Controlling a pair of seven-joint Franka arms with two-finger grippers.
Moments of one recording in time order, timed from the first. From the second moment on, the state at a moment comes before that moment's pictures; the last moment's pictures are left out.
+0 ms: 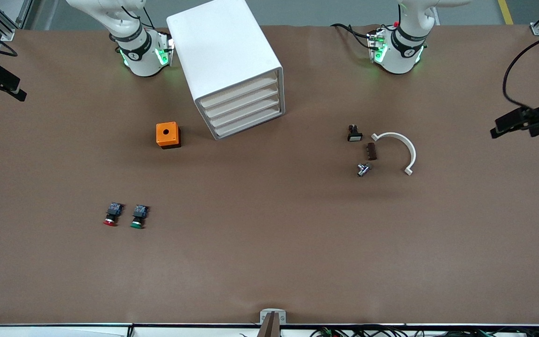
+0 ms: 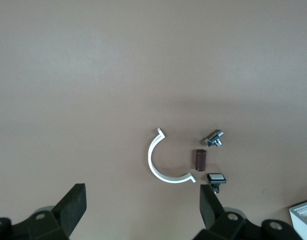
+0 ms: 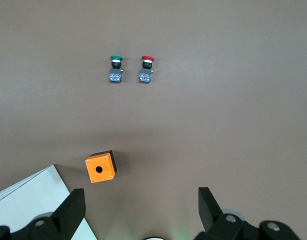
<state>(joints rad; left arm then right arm) -0.04 0.07 0.08 -1.60 -0.07 1.60 -0.02 -0.04 -0.17 -0.06 -1.67 0.01 1.50 -0.02</state>
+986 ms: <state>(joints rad) -0.49 0.40 0.04 -1.51 -0.18 1.51 -0.89 -0.04 -0.11 -0.06 -1.67 0.01 1.51 -0.03</state>
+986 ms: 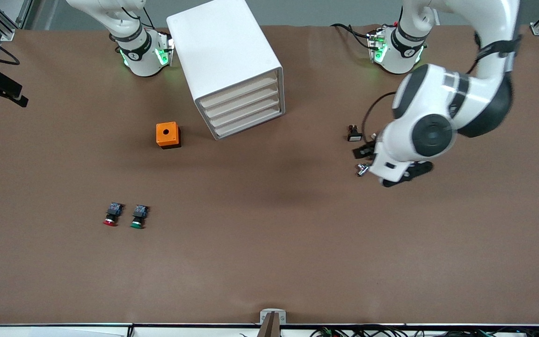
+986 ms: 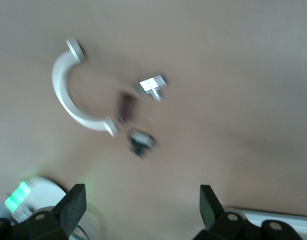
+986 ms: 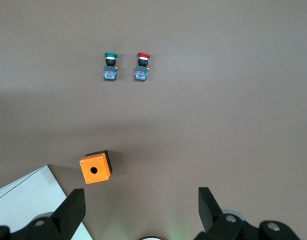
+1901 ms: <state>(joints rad) -0.56 0.79 0.02 -1.35 -0.82 1.49 -2.00 -0.08 0.22 -0.06 -1.66 -0.04 1.79 -0.01</state>
